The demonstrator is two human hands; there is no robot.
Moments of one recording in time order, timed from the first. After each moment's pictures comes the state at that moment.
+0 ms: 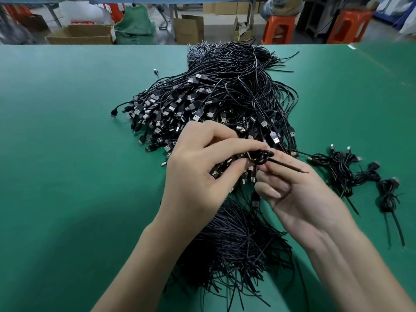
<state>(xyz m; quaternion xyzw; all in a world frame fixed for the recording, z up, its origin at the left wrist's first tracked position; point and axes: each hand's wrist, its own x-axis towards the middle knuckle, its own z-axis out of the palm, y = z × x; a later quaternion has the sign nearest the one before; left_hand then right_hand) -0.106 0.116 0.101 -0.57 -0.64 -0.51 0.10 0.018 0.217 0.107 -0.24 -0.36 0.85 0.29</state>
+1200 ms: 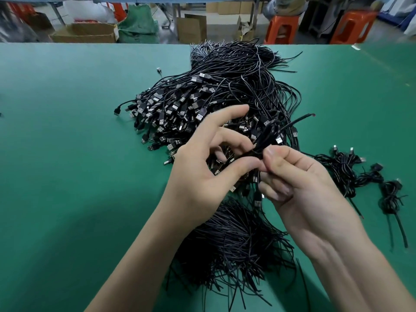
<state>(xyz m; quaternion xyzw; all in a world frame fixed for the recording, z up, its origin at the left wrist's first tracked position) -0.108 0.114 0.103 -0.52 -0.59 -0.61 -0.09 0.022 0.205 0.116 -0.23 -0.44 0.81 0.30</state>
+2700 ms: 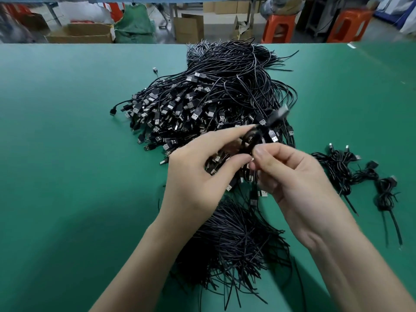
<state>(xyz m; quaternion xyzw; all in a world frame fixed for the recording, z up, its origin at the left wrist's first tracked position) -0.104 0.120 0.089 -0.53 -0.61 -0.58 0.03 0.025 0.222 0.101 -0.25 -0.55 0.74 0.29</state>
